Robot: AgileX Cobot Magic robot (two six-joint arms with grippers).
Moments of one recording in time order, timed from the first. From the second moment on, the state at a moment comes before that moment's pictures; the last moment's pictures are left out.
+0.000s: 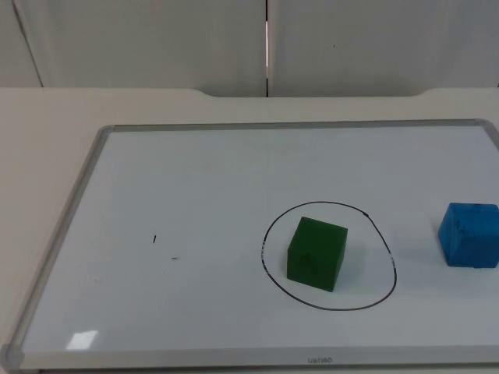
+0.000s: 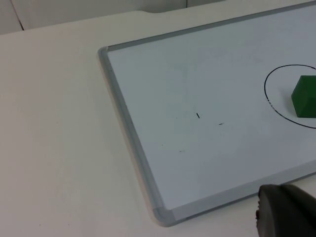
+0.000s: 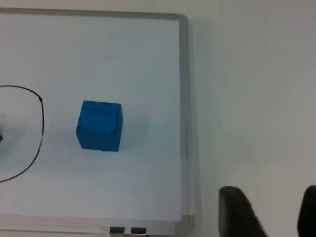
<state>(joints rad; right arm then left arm) 0.08 0.46 -0.56 -0.15 0.86 0.11 -0.27 0.00 -0.50 -0.07 1.09 0.04</state>
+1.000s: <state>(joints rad) 0.08 1.44 -0.68 -0.15 0.34 0.28 -0.27 0.00 -0.50 -0.07 1.09 0.04</state>
